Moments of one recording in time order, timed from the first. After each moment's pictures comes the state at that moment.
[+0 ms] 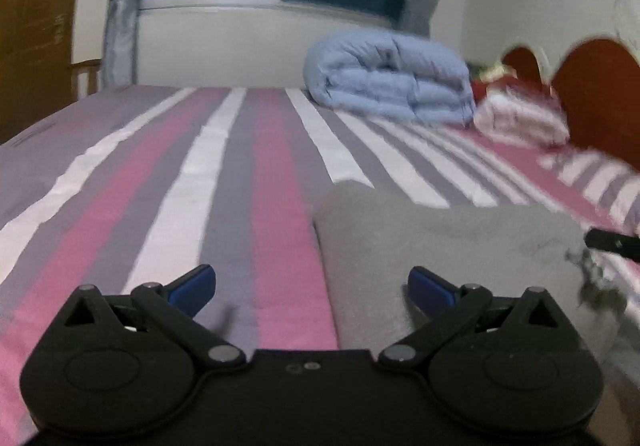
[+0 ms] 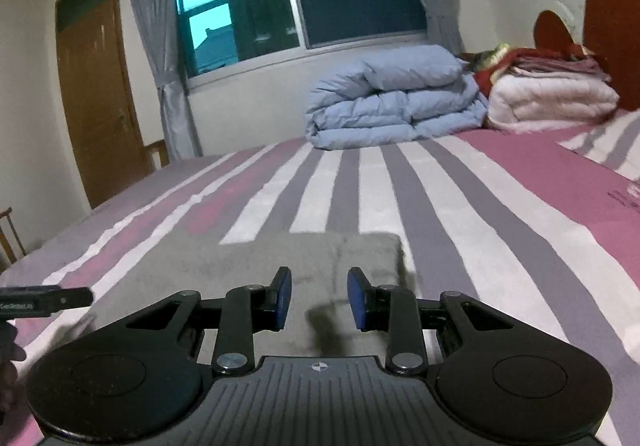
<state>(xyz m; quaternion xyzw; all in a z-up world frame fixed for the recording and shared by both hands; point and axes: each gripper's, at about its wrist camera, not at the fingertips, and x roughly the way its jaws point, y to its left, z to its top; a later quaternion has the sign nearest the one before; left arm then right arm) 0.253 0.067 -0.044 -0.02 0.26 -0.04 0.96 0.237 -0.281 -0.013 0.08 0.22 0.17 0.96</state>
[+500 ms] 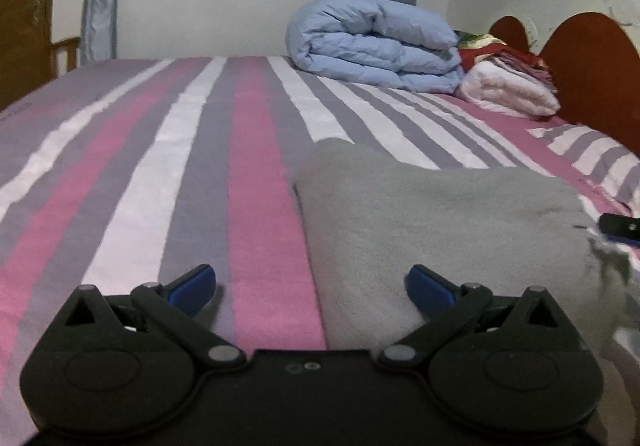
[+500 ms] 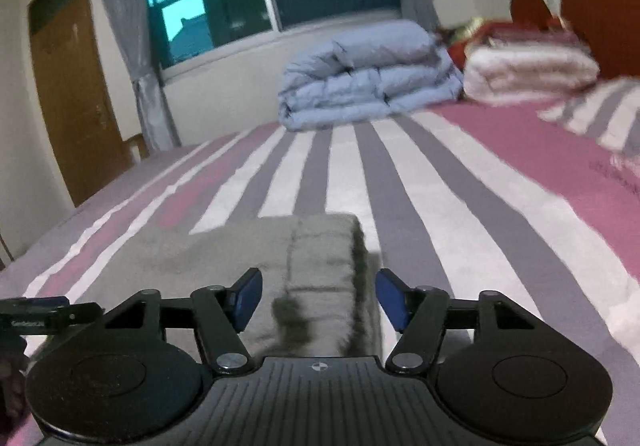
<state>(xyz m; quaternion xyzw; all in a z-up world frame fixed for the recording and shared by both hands) 0.259 0.069 -0.060 -0.04 0.30 -0.08 0.95 0.248 -0.329 -0.021 0.16 0.27 0.15 0.94</state>
